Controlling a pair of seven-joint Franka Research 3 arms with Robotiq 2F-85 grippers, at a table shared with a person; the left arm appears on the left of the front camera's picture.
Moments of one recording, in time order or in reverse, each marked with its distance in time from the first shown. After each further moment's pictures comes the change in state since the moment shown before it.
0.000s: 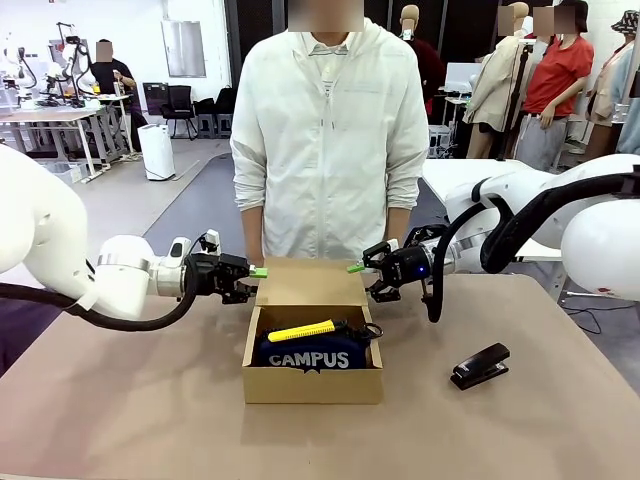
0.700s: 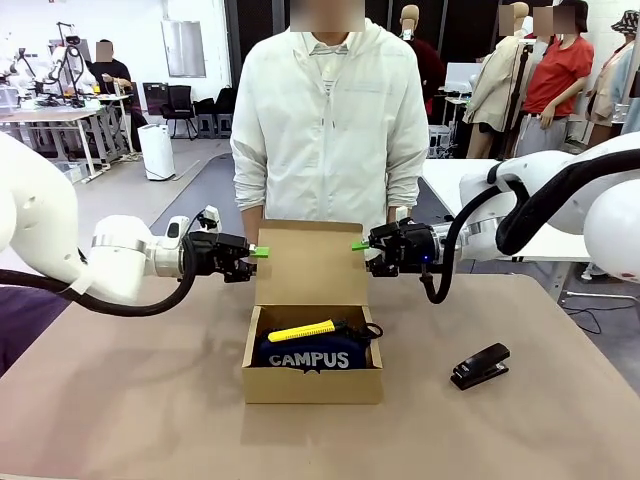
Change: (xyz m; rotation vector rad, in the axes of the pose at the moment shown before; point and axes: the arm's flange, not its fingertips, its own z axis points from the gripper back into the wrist) left arm 0.010 -0.055 -0.003 -0.049 0.019 -0.147; right arm -0.023 0.043 0.013 0.103 -0.104 0.421
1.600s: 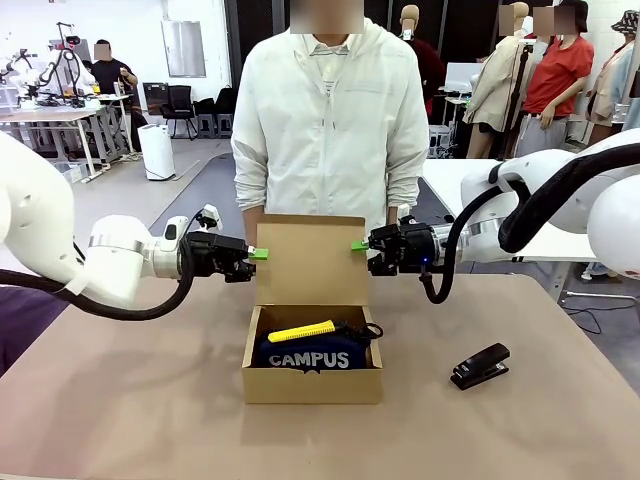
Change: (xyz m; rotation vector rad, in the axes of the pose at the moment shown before) left arm -0.008 -0.008 -0.005 -0.045 0.047 -0.093; right arm -0.005 0.002 -0.006 -0.022 -0.012 0.103
